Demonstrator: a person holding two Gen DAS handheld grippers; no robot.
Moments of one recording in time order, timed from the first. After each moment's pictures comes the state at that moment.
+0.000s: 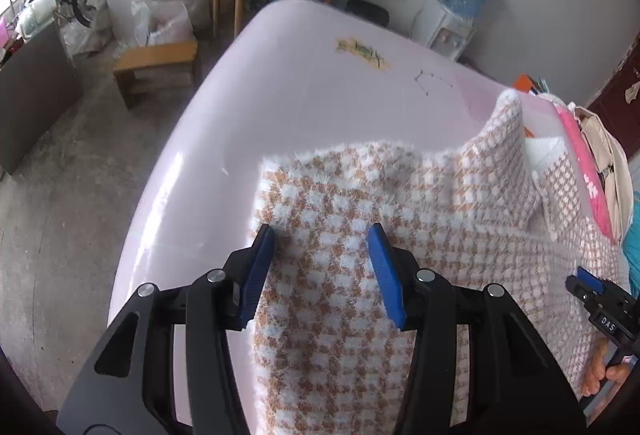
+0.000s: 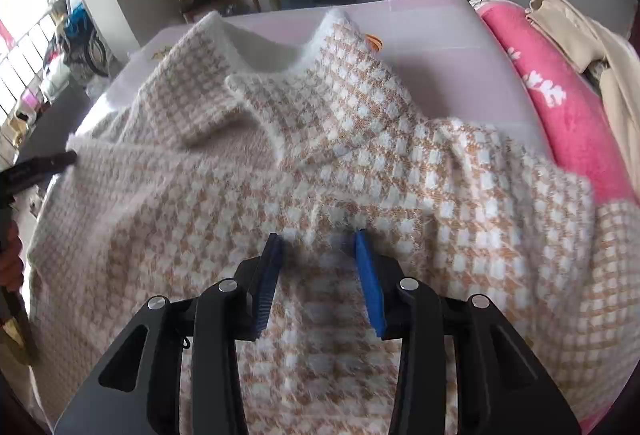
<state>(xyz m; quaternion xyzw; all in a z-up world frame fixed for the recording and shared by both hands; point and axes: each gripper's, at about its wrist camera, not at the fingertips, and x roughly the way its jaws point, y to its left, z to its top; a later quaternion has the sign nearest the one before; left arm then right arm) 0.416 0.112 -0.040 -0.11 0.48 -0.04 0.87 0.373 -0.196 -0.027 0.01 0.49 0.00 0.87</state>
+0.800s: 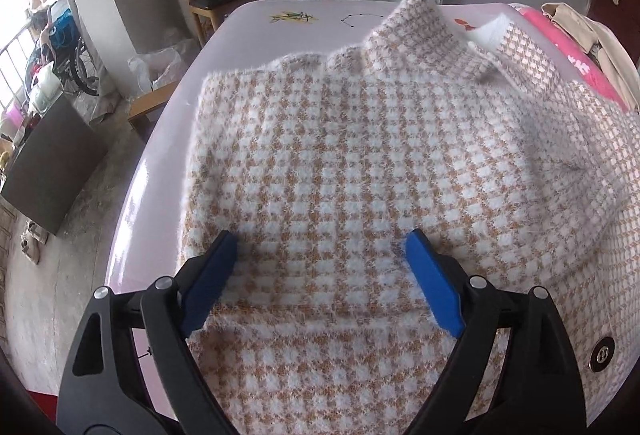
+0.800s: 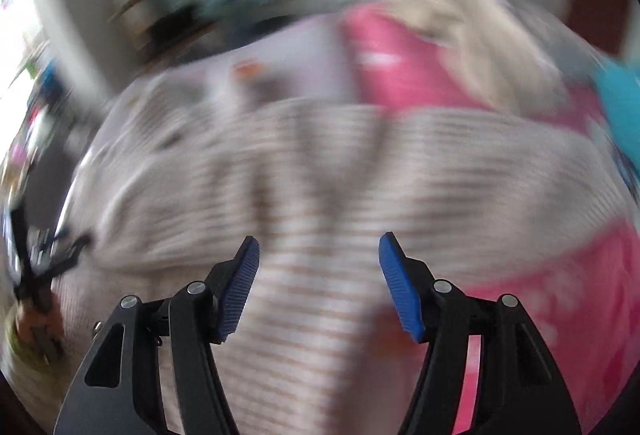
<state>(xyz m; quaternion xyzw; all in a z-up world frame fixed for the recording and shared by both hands) 0.314 0.031 -0.051 0.04 0.46 -0.04 0.89 0.220 -0.315 0.049 0.11 0.45 -0.10 0.88</state>
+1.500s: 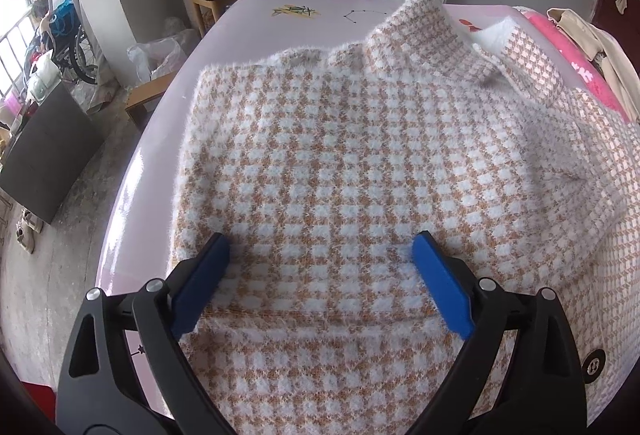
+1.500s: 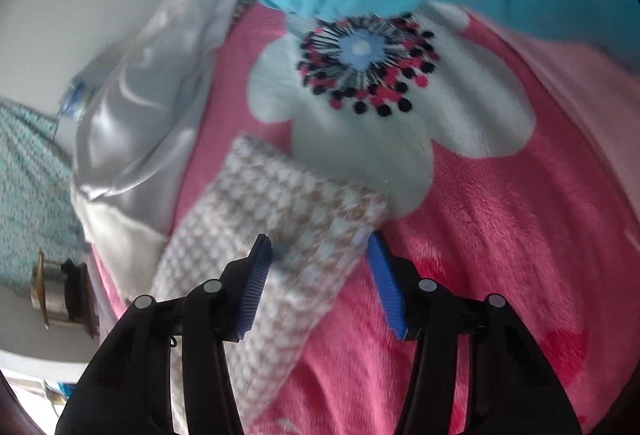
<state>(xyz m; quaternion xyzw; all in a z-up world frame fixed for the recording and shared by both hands) 0.320 0.031 -0.053 0.03 0.47 -0.04 0.88 0.139 -0.669 0.000 0.48 0.35 -0.35 0.73</state>
